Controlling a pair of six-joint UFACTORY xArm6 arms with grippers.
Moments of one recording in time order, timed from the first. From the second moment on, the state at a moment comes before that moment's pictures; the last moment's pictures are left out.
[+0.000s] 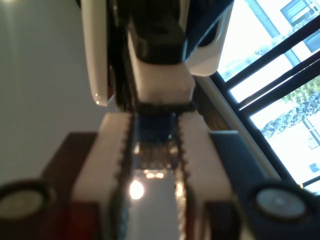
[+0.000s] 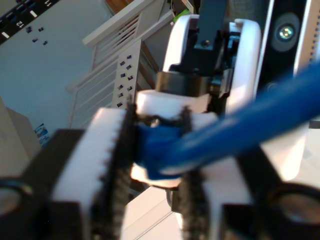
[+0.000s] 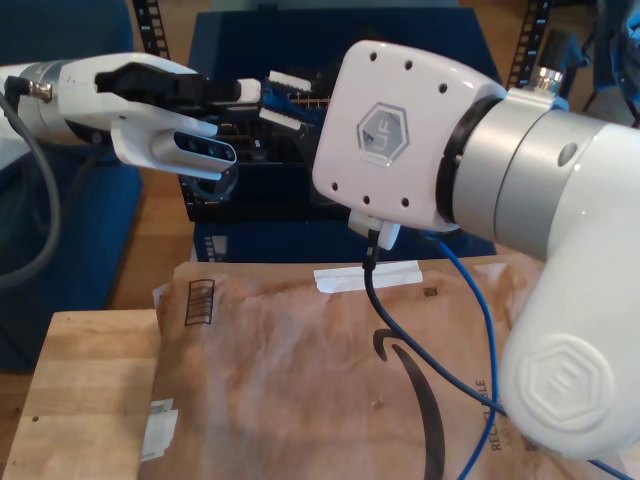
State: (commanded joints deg) left arm 14.7 7.3 -69.7 -88.7 132.6 -114.9; right arm 45.8 -39.8 -34.4 34.7 -4.2 91.5
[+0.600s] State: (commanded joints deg) left arm 20.9 5.9 -78.2 -84.8 124.6 -114.1; right arm 37.3 -39.9 -35.8 34.6 2.1 91.2
